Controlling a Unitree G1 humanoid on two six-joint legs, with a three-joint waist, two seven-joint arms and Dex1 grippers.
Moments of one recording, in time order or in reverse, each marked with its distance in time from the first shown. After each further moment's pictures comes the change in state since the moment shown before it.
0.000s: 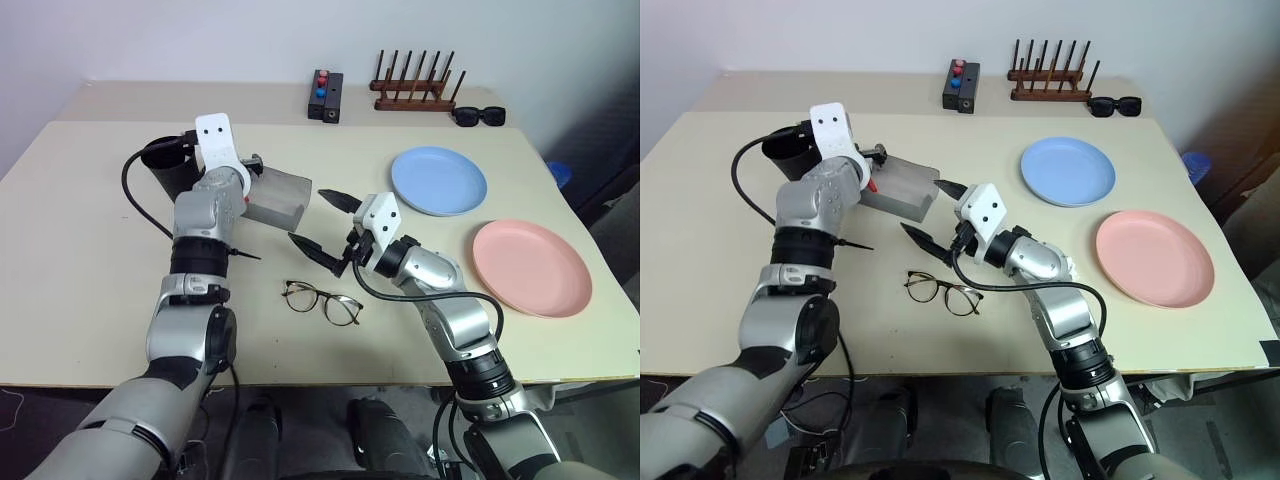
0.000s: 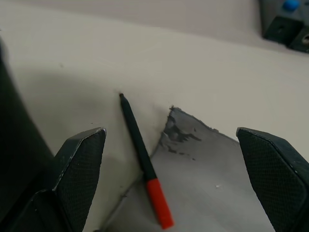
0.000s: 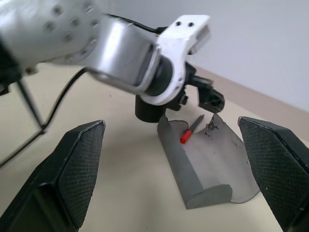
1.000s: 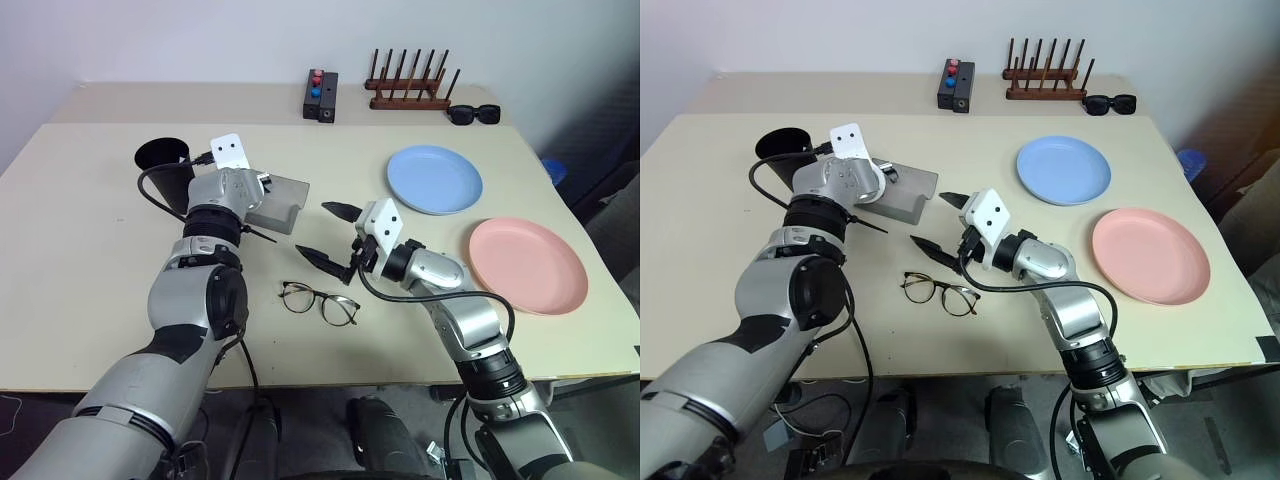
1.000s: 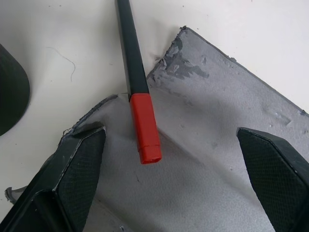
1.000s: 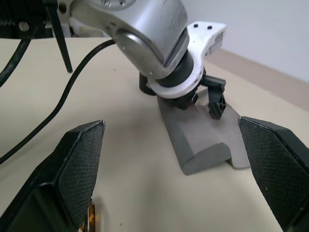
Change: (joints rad) left arm -0.167 -0.018 0.153 0.344 -0.047 0.044 0.205; right arm 0.005 -0.065 0.002 -0.004 0.010 0.077 0.056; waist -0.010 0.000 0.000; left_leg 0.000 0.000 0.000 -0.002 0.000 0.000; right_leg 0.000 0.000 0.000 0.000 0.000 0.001
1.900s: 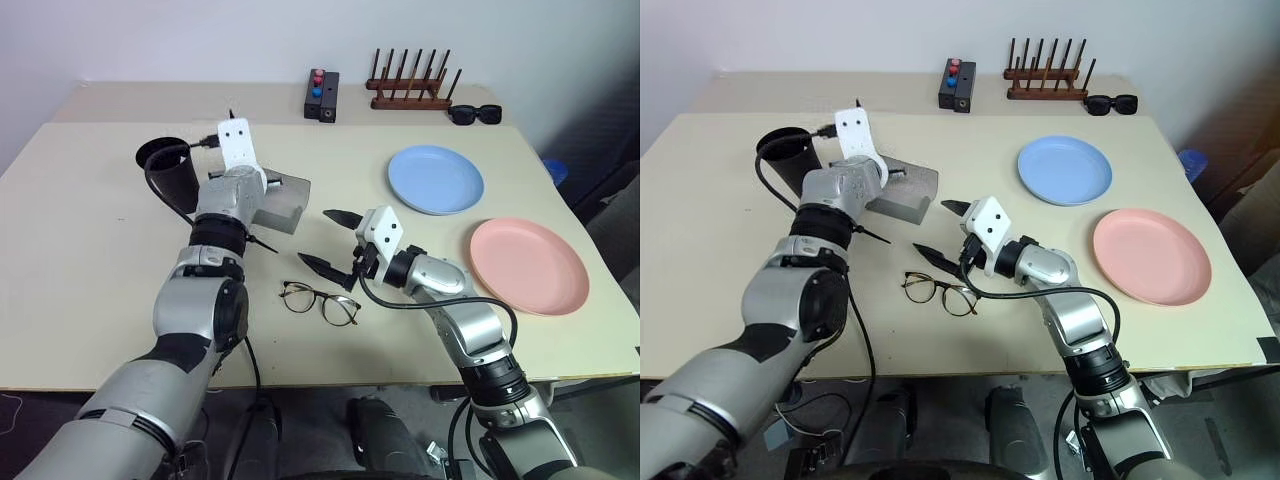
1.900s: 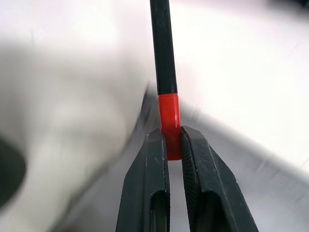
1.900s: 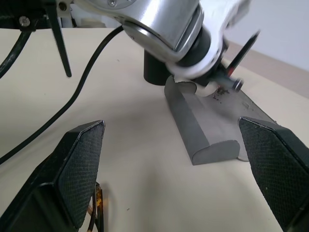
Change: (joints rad) left arm 0.143 -0.008 -0.208 -0.254 0.097 -0.216 -0.188; right arm 0.030 -0.011 0.009 -0.017 -0.011 0.002 0.000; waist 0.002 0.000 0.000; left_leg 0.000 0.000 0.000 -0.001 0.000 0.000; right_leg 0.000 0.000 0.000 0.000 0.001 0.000
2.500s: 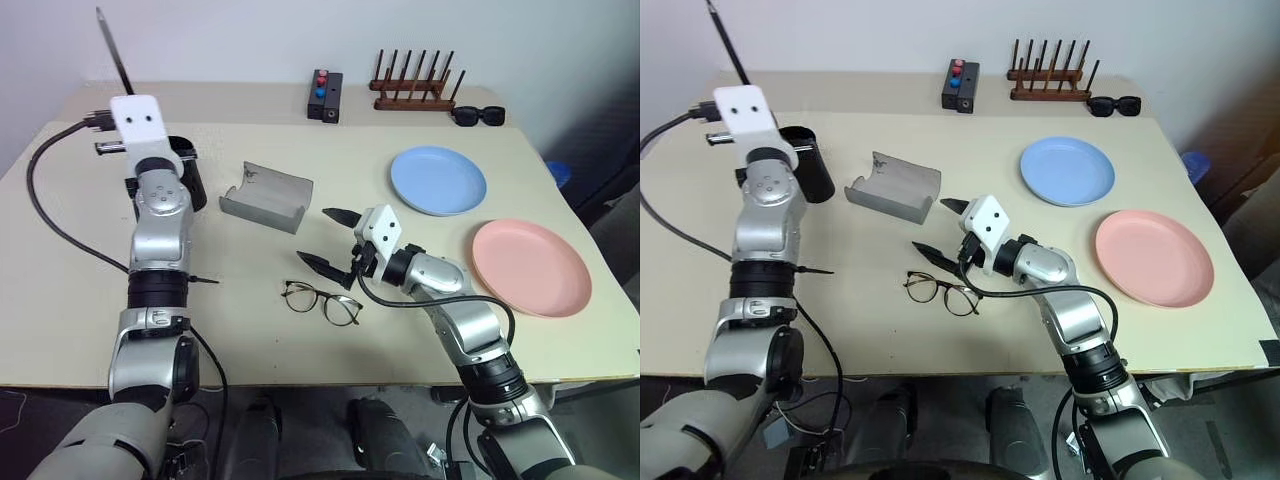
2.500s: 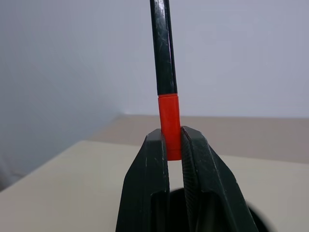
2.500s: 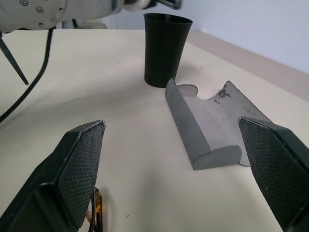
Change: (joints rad) left arm 0.307 0.211 0.015 -0.374 0.182 -0.325 0.069; right arm -0.012 0.010 0.000 0.012 -0.007 -0.008 0.004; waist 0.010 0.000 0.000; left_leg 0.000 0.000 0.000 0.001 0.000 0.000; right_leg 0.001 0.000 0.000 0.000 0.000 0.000
